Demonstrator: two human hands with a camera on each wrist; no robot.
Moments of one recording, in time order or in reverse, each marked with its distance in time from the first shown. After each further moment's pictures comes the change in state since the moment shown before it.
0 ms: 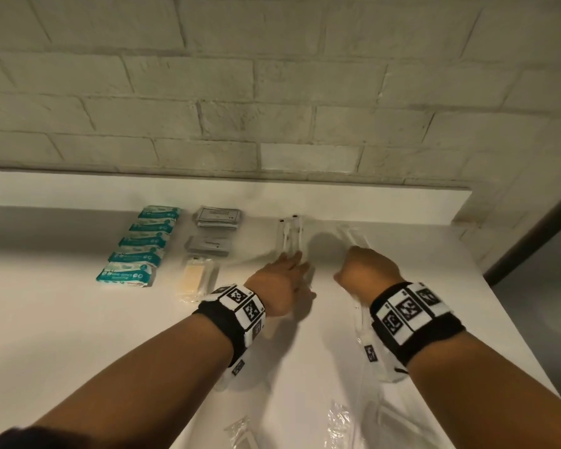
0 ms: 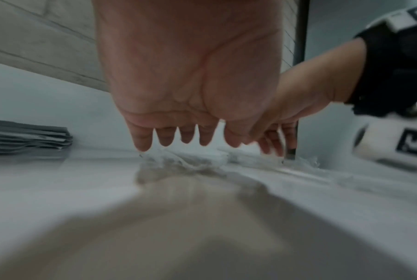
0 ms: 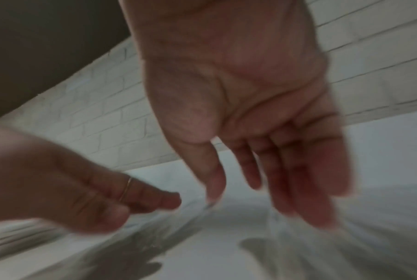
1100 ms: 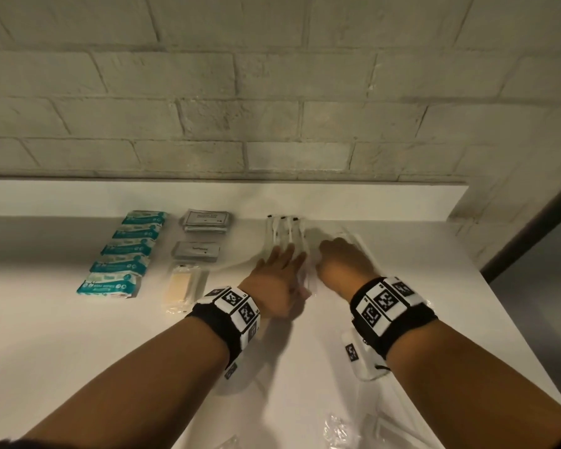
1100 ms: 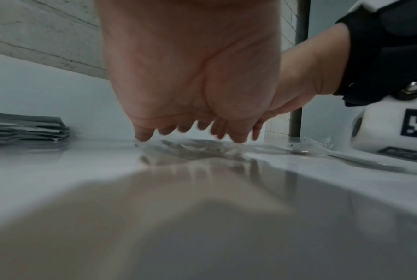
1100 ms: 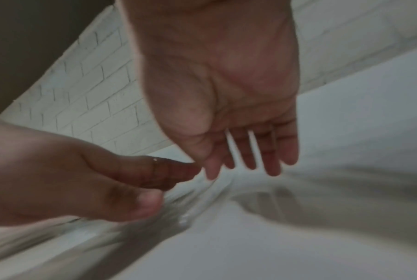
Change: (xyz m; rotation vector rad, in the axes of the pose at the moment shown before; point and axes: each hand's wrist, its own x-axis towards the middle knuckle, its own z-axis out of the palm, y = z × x) left_hand 0.019 -0.001 0.004 0.013 0.058 -0.050; right_hand 0.033 -0.015 0.015 0.019 0.066 -0.164
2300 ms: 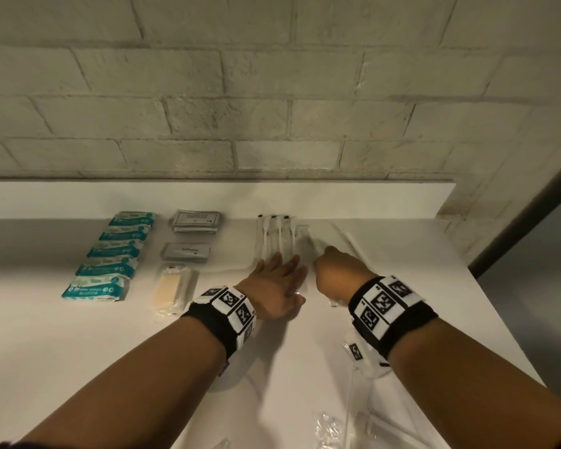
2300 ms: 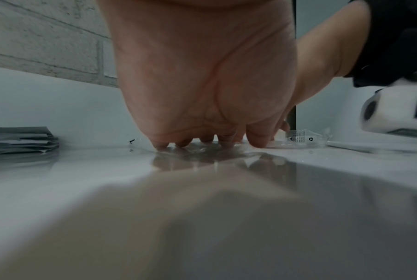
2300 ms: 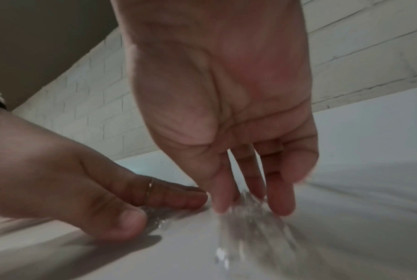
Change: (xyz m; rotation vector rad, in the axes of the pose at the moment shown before) left_hand 0.006 0.009 0.000 0.085 -0.221 0.064; right_hand -0.009 0.009 0.000 -0.135 -0.232 -0.004
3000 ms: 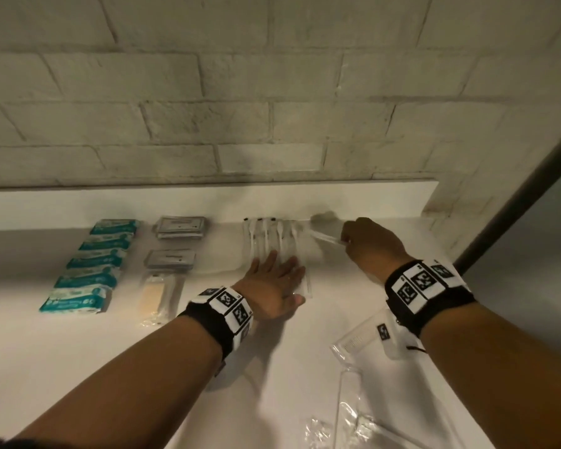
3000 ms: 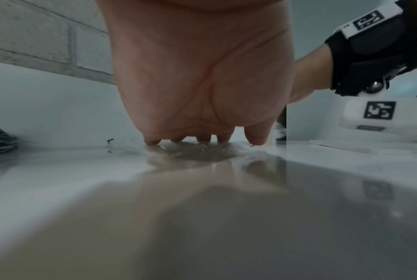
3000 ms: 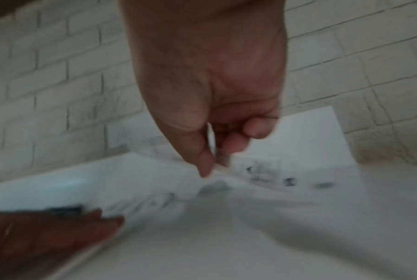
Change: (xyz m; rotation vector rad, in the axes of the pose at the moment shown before) left_hand 0.018 0.006 -0.003 0.065 -0.018 0.024; right_hand 0.006 0.081 -0.026 0.142 0.349 0.028
